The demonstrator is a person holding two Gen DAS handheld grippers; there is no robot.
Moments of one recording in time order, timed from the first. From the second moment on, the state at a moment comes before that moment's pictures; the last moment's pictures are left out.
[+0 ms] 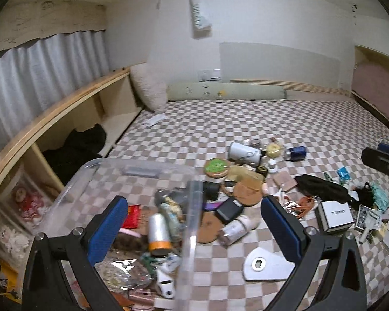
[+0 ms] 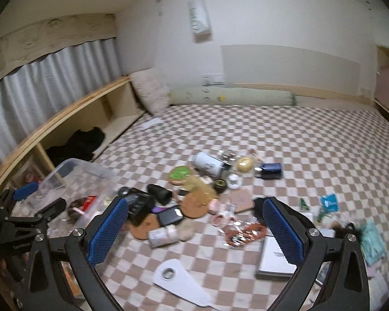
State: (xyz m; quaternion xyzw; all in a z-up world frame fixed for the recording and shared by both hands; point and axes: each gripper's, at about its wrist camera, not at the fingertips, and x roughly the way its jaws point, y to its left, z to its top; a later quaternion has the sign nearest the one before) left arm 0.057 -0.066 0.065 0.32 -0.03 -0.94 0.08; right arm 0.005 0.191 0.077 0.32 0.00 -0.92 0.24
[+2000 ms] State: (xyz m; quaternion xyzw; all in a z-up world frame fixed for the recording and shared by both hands) left arm -0.081 0.001 -0.054 0.43 -0.01 -0.90 0.02; right arm -0.090 0.268 -0.092 0.52 0.05 -0.84 0.11
